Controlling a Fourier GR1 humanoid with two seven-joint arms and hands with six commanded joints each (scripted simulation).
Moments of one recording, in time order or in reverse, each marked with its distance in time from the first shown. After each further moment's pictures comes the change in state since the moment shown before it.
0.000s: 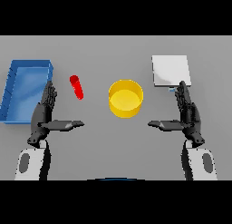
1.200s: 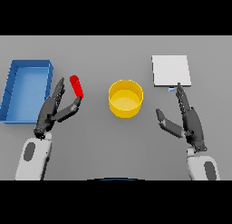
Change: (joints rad) left arm -0.115 0.067 -0.059 0.119 -0.143 -0.023 0.067; right arm 0.085 -0.078 0.104 -0.132 0.180 0.003 -0.104
